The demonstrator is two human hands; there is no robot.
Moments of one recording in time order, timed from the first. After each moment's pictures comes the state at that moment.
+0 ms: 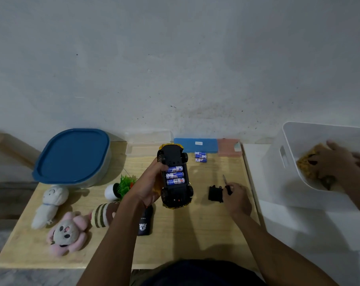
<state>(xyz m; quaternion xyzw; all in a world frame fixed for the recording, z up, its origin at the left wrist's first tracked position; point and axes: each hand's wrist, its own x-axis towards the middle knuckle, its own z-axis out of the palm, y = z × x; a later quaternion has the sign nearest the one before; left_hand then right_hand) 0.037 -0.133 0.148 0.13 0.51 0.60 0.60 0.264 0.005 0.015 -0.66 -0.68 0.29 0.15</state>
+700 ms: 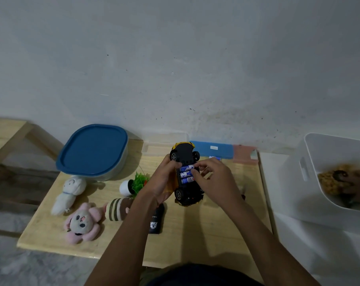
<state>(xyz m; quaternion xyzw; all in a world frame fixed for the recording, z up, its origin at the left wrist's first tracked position) 0.035 -0.131 0.150 0.13 0.48 0.66 0.56 0.173 -0.040 0.160 -0.37 -0.83 0.37 0.22</state>
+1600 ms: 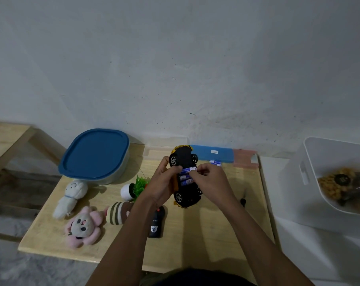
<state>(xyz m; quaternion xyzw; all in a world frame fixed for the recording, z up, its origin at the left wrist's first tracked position) 0.031 -0.133 0.145 0.14 0.45 0.70 0.54 0.156 -0.045 0.170 -0.44 -0.70 0.54 0.17</state>
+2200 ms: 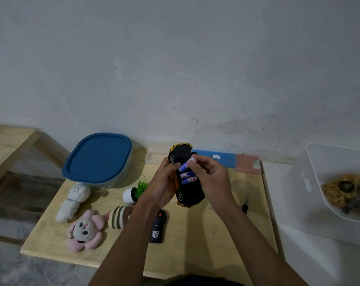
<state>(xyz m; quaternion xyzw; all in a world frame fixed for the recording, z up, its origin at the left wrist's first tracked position) 0.030 -0.129 0.156 0.14 0.44 0.71 0.53 0.151 -0.056 0.194 -0.35 -0.57 0.67 0.32</state>
